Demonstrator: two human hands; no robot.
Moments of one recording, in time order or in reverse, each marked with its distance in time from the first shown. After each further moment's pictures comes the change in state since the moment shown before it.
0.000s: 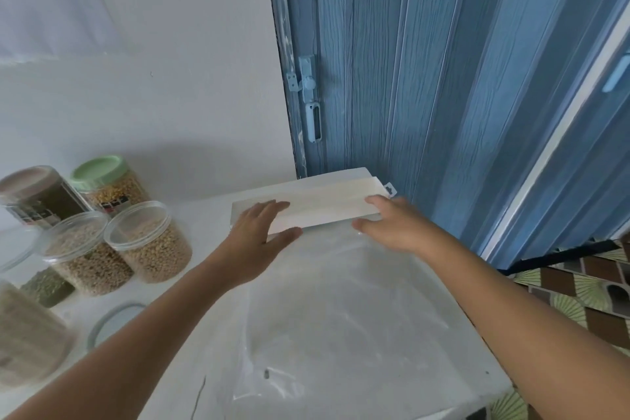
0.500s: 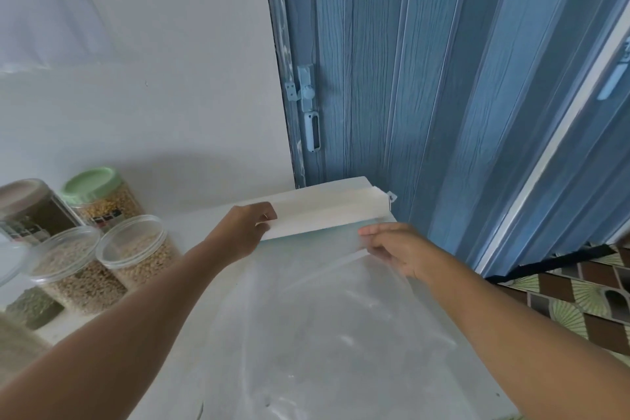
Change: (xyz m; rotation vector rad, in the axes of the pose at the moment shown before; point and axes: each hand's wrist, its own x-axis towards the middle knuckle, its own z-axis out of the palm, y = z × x) left_hand 0.074 -0.051 -0.005 0.090 0.032 -0.031; right_hand 0.041 0.024 0.038 1.077 -0.019 0.304
